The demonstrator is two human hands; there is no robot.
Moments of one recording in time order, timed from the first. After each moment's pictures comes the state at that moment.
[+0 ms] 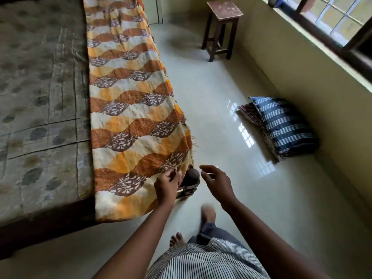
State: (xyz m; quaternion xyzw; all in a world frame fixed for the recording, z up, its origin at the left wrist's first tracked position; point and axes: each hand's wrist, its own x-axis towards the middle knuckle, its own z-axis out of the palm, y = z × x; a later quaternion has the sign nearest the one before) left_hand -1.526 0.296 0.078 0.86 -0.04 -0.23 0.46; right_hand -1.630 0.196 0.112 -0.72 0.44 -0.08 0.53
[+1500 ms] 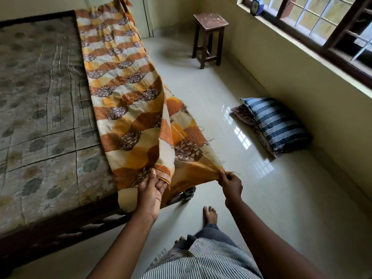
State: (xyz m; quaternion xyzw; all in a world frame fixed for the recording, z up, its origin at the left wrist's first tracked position) left_hand -1.528 0.341 0.135 0.55 0.13 -0.35 0.74; right_hand -1.663 0.192 0.054 -0.55 0.63 -0.20 0.52
